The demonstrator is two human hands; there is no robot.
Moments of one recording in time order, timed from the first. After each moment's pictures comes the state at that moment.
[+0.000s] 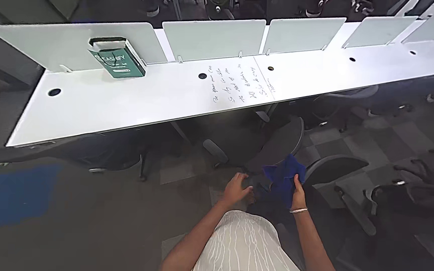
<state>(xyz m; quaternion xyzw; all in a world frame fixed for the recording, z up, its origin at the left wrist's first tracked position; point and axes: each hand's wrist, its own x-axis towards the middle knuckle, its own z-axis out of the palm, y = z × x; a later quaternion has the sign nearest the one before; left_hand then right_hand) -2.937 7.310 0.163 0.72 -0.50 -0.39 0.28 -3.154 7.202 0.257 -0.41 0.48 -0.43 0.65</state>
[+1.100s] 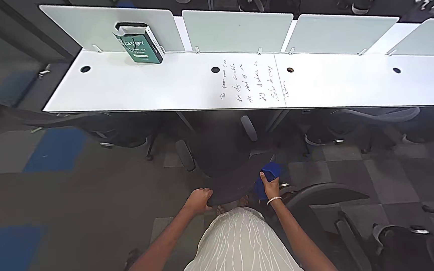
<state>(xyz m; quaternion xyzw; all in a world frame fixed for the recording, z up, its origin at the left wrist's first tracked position) -2.925 7.349 0.174 0.77 -0.51 -0.37 -0.08 -3.133 7.089 0.172 -0.59 0.59 -0.14 0.54</state>
